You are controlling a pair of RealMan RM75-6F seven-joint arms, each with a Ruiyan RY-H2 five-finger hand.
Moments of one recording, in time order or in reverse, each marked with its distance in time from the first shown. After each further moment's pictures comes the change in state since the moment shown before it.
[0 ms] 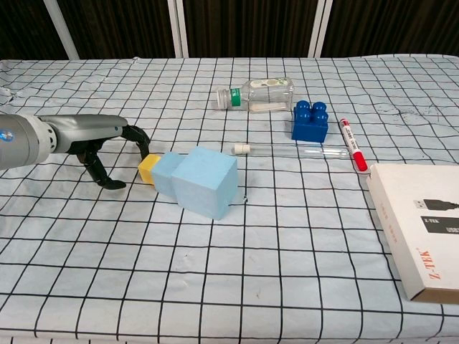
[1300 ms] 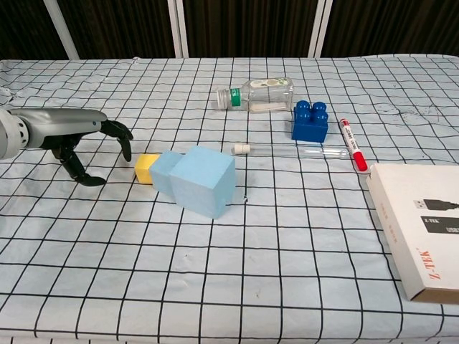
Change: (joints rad) left arm 0.024 0.076 0.033 -0.053 0.042 0.016 -0.035; right arm 0.001 -0.003 0.000 0.002 0.001 -0.002 -0.003
